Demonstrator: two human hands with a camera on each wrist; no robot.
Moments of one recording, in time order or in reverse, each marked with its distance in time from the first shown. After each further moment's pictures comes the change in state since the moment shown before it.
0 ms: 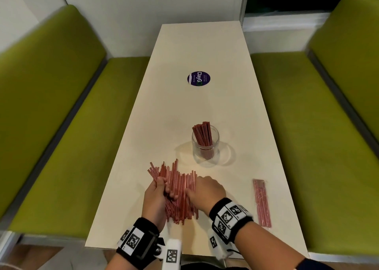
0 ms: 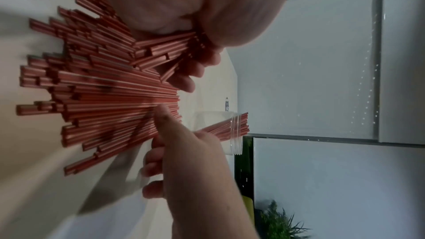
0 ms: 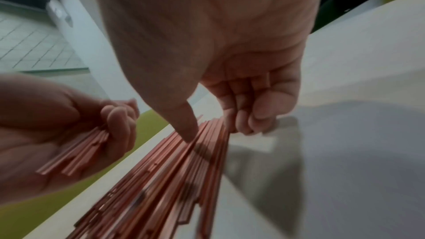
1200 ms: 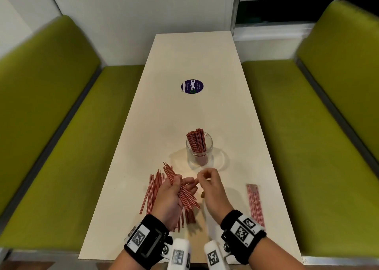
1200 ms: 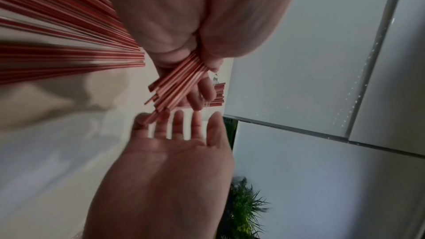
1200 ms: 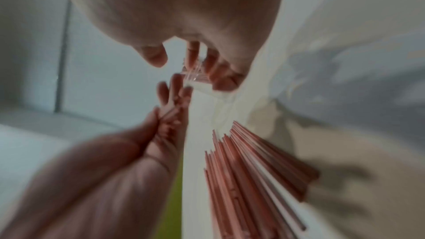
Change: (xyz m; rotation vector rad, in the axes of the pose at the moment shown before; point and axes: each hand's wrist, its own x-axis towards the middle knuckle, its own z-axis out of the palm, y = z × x) left_hand -0.016 0.017 0.049 -0.259 -0.219 -0.159; right_hand -0.015 0.021 -0.007 1.328 0.185 0.021
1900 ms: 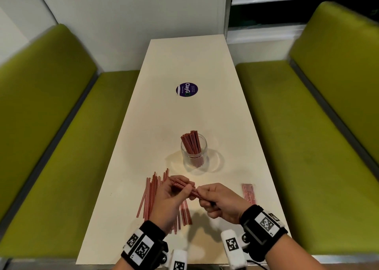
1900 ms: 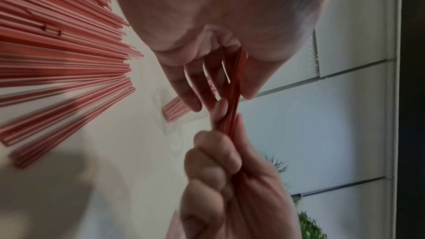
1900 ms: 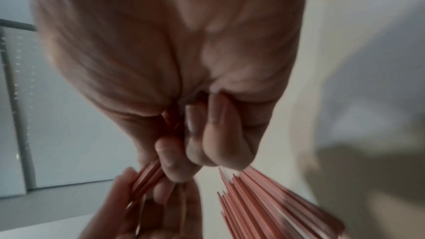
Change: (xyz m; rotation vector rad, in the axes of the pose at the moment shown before) left_hand -0.011 -0.004 -0.004 0.451 -0.164 0.343; right_hand -0.011 -0.019 -0.052 0.140 -0.550 0.286
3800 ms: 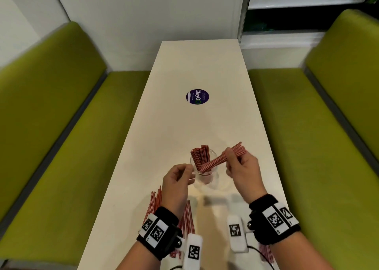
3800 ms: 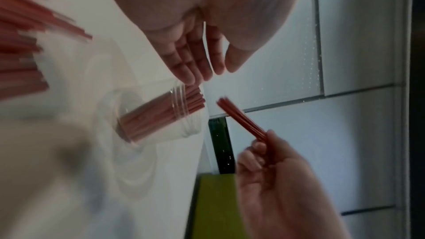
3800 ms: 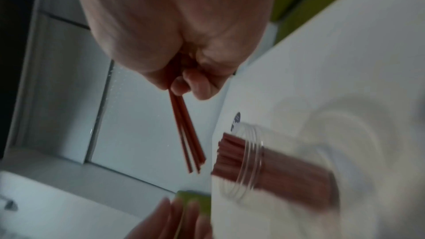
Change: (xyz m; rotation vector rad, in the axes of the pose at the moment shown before) left_hand 0.080 0.022 0.019 0.022 0.255 -0.010; right_hand 0.041 -0.094 -0.021 -0.234 0.683 -0.595
